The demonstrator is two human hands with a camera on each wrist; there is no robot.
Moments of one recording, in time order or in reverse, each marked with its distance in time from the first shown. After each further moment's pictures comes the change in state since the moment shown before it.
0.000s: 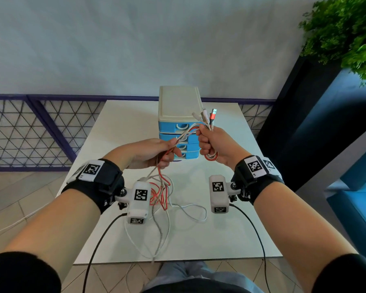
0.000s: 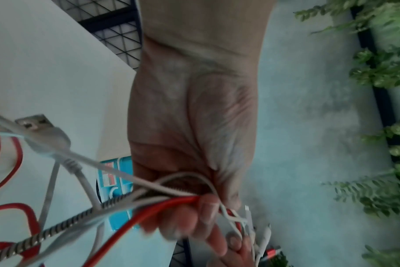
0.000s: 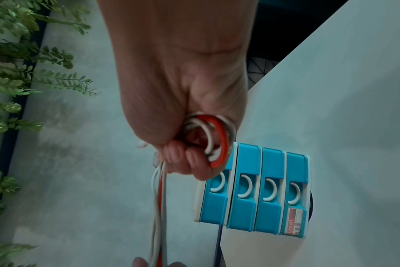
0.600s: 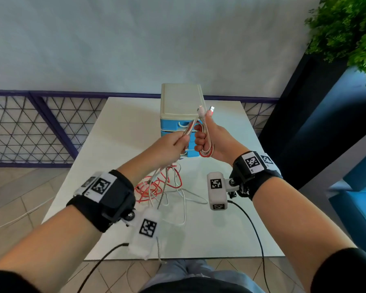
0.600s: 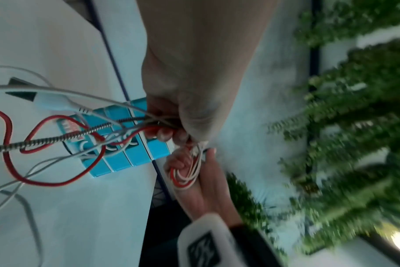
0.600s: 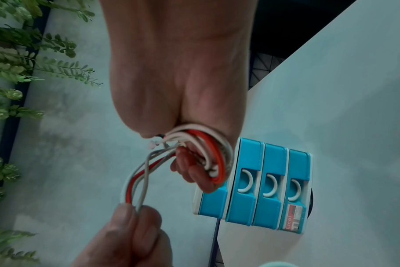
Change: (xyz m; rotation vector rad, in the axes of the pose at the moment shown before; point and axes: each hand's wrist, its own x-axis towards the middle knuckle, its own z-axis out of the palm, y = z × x) left_hand 0.004 0.006 0.042 0.481 0.384 0.294; right_hand 0.006 -0.004 0.012 0.111 -0.057 0.087
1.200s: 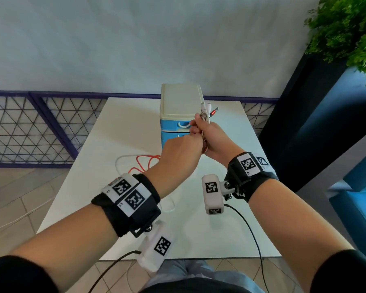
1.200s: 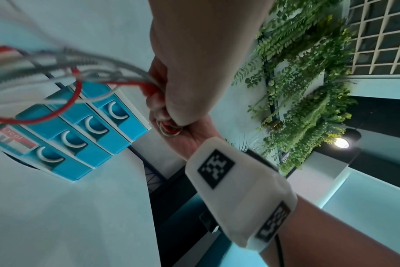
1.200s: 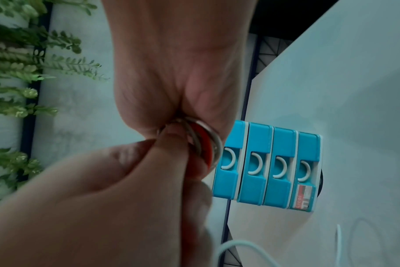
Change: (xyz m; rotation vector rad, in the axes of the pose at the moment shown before) left_hand -0.006 0.034 0.034 0.985 0.188 0.135; right_hand -0.002 0.000 0.014 0.086 0.069 -0.096
